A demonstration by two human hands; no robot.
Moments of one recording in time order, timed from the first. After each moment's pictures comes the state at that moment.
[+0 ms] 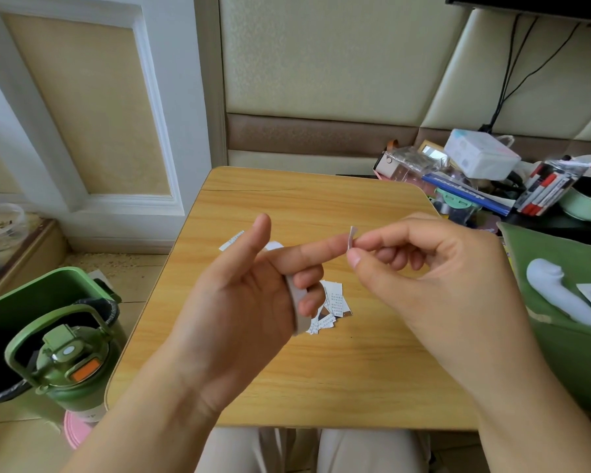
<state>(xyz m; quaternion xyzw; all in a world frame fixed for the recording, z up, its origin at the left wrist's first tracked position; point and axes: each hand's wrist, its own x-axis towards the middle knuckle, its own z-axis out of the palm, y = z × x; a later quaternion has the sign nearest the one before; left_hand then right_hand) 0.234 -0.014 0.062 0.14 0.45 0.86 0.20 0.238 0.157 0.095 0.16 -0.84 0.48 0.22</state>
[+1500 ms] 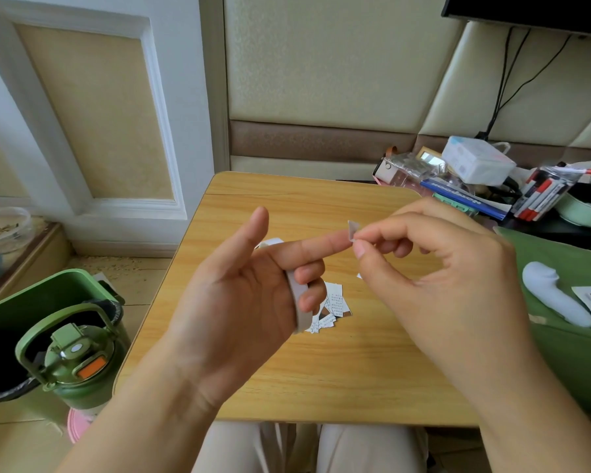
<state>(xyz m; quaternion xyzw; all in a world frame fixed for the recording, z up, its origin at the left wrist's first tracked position) 0.239 -0.018 0.068 0.17 0.42 0.86 0.22 0.246 0.156 0.103 0.24 -0.85 0.32 0.36</state>
